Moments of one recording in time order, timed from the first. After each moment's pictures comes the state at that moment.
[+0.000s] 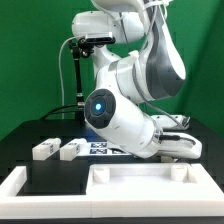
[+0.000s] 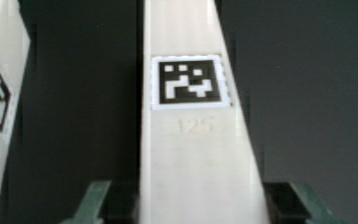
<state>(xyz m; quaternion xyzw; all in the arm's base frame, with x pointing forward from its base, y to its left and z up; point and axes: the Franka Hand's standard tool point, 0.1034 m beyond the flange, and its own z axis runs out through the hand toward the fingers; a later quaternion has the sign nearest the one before) 0.444 0.106 0.006 -0.84 0.27 0.43 0.21</state>
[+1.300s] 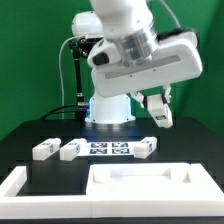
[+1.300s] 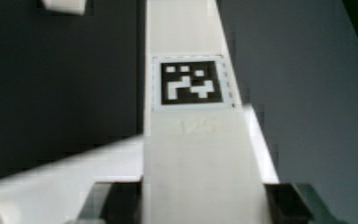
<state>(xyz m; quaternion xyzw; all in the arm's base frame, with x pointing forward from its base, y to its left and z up) 0.567 0.052 0.154 -0.97 0.17 0.13 0.15</state>
